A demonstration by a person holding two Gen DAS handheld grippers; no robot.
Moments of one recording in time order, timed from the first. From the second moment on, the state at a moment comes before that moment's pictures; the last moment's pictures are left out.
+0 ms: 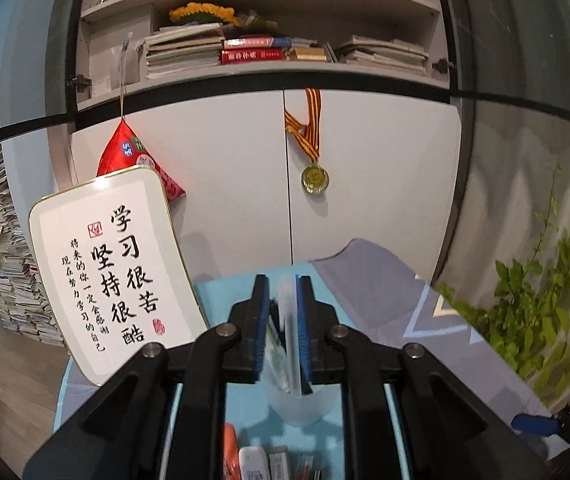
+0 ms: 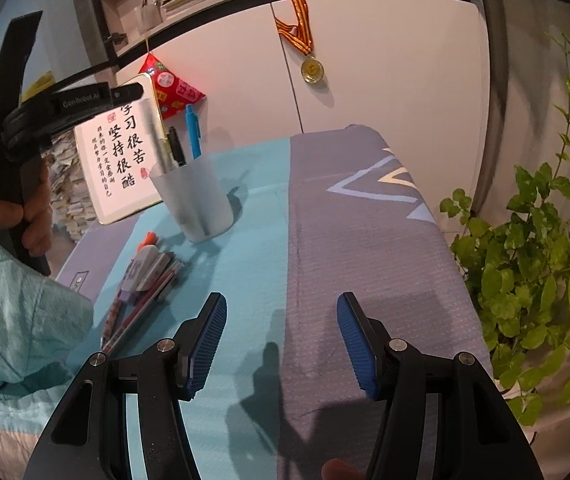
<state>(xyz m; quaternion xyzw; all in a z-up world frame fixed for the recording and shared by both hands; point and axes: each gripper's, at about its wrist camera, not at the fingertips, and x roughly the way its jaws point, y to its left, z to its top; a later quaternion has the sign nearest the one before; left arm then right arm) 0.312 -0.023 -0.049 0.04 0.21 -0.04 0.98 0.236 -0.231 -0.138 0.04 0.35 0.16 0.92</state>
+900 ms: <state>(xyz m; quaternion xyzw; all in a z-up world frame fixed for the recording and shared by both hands) 0.205 0.041 -0.127 0.04 0.36 -0.07 0.93 0.220 -0.187 -0.132 0.01 0.37 0.18 0.91</state>
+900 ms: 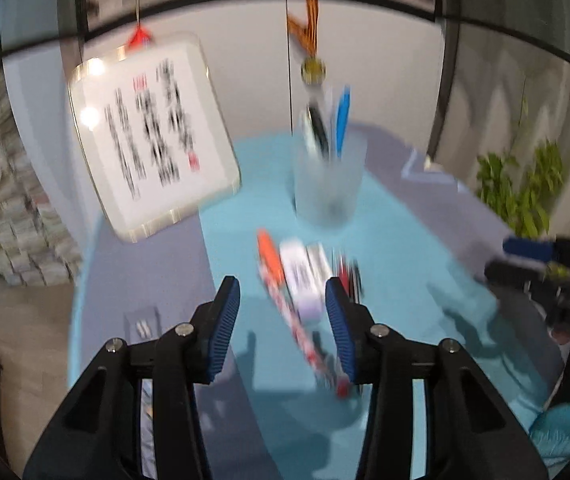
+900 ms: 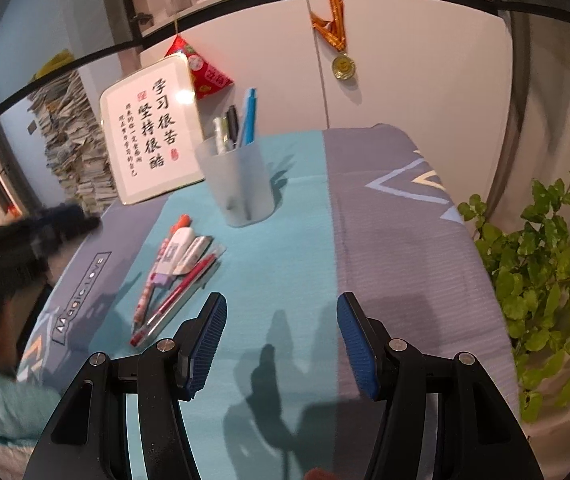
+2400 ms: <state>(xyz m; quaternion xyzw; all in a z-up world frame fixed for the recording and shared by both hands) 0.192 0.079 -0.185 -0.03 0.45 -0.08 0.89 0.278 -0.139 -0.159 -0.02 0.49 0.08 0.87</state>
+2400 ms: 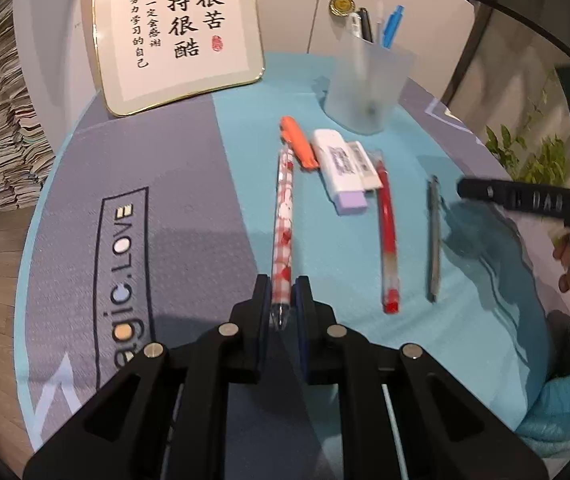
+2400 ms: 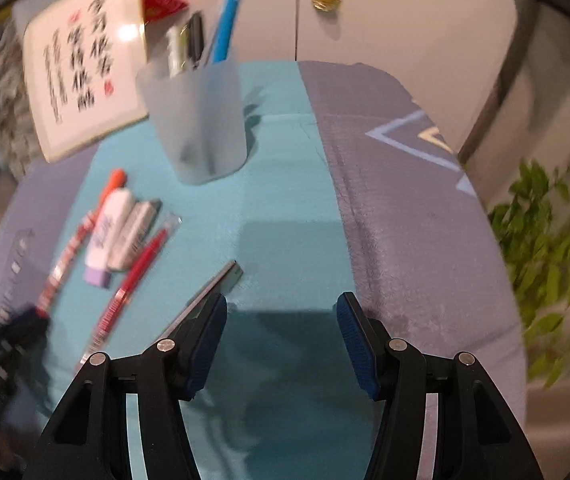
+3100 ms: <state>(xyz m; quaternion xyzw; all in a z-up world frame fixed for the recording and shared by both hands) 0.196 0.080 -0.169 -0.02 0.43 -0.09 0.90 0.318 -0.088 -0.175 0.01 0.54 0.10 0.84</state>
